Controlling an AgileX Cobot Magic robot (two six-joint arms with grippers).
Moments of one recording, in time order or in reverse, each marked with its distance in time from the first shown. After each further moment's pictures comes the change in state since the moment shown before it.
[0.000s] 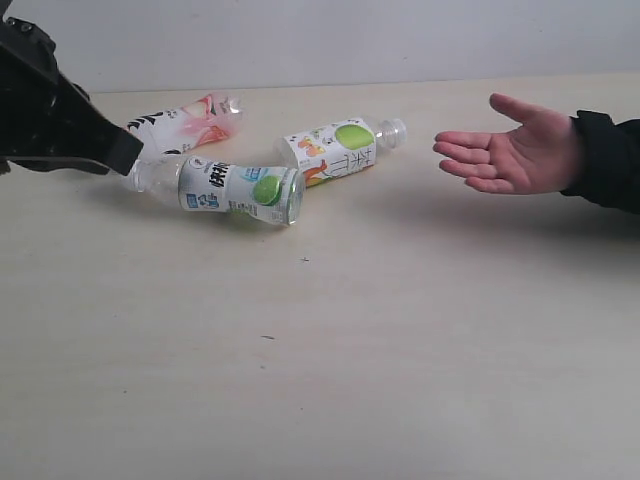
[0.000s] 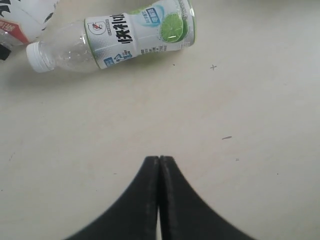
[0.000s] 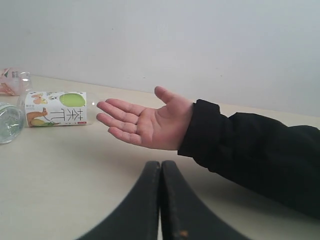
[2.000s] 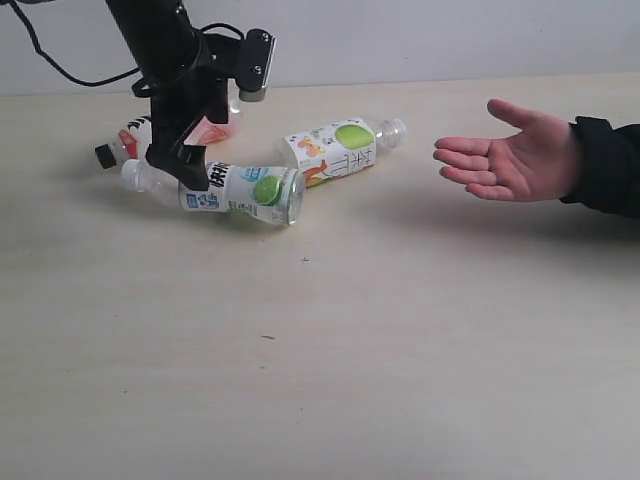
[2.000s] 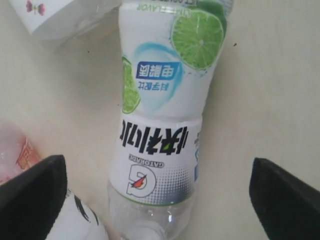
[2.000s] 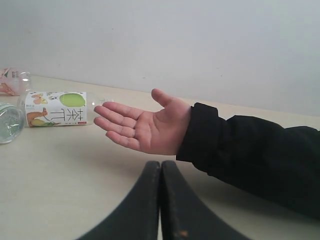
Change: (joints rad) left arm 0.180 0.906 -0.783 -0.110 0.220 1.420; right arm 0.000 0.000 0.000 0.000 0.000 0.000
